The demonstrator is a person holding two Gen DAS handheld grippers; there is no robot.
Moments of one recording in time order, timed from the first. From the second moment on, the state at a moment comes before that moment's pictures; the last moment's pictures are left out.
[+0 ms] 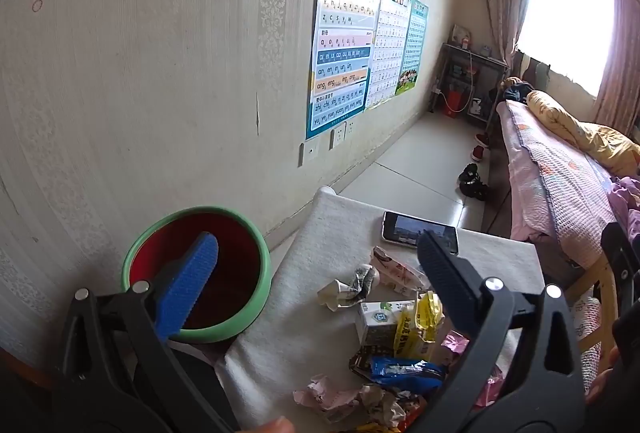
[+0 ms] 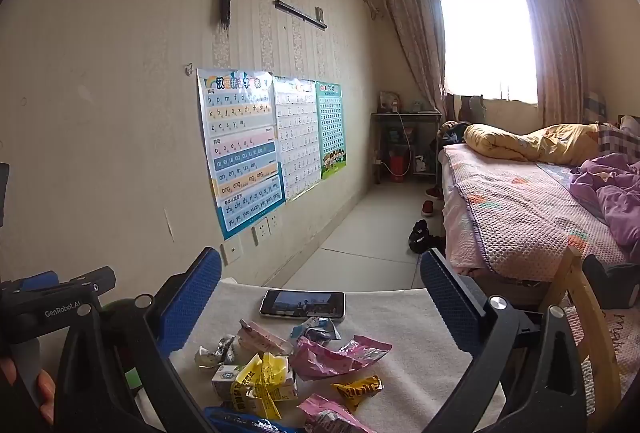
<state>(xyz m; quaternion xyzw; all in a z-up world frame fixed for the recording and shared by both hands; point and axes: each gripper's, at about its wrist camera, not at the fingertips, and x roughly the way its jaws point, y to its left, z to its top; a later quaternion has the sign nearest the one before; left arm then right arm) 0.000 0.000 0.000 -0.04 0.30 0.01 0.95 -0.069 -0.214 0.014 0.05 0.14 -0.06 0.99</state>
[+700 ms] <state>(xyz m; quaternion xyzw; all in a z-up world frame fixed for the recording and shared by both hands) -0.001 0.002 0.003 -0.04 0.30 0.01 0.95 -0.070 -0.217 0.012 0.05 0.14 -0.06 0.99</state>
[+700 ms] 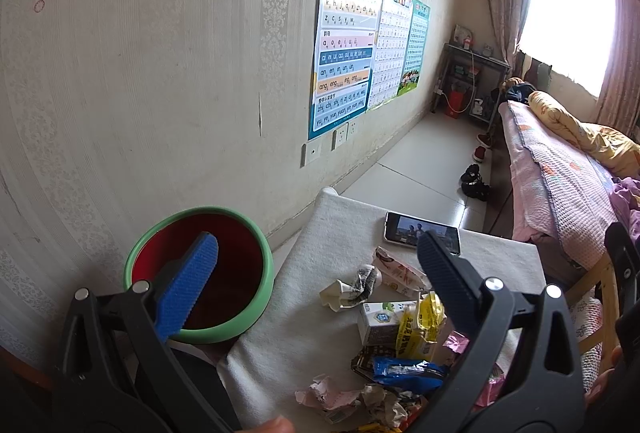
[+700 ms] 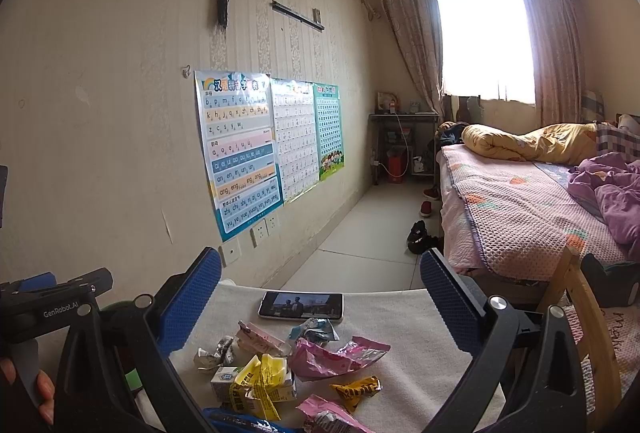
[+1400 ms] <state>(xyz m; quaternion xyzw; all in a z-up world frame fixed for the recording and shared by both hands) 0.007 -0.001 -0.036 -0.02 0.36 -0.03 0.93 -0.055 -0.225 -0.016 0.05 0.21 -0.05 0.97</state>
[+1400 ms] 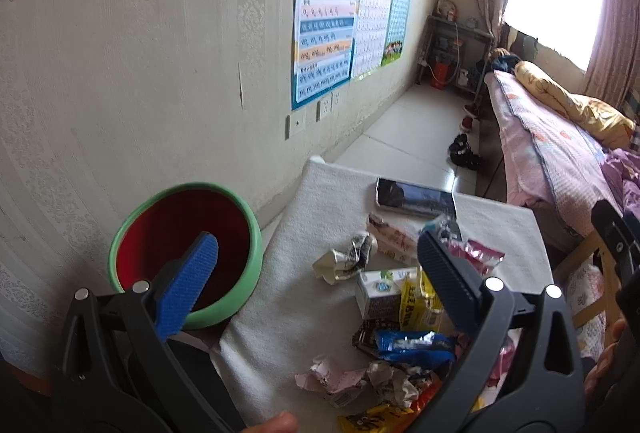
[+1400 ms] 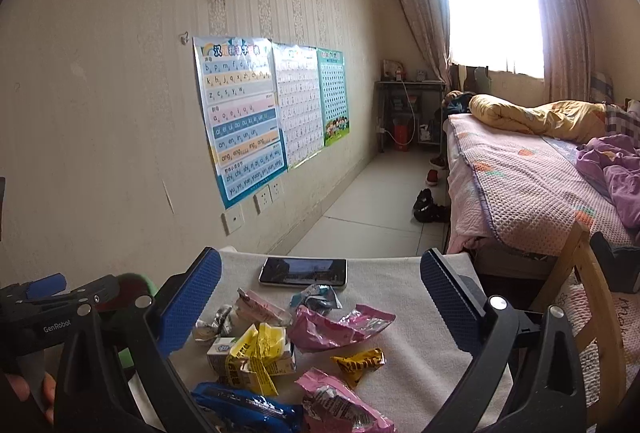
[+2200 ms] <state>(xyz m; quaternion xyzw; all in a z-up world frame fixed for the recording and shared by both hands) 0.000 0.008 -0.158 0.02 0.54 -0.08 0.84 -0.015 -0.198 -0.119 0.06 0.46 0.13 0.88</state>
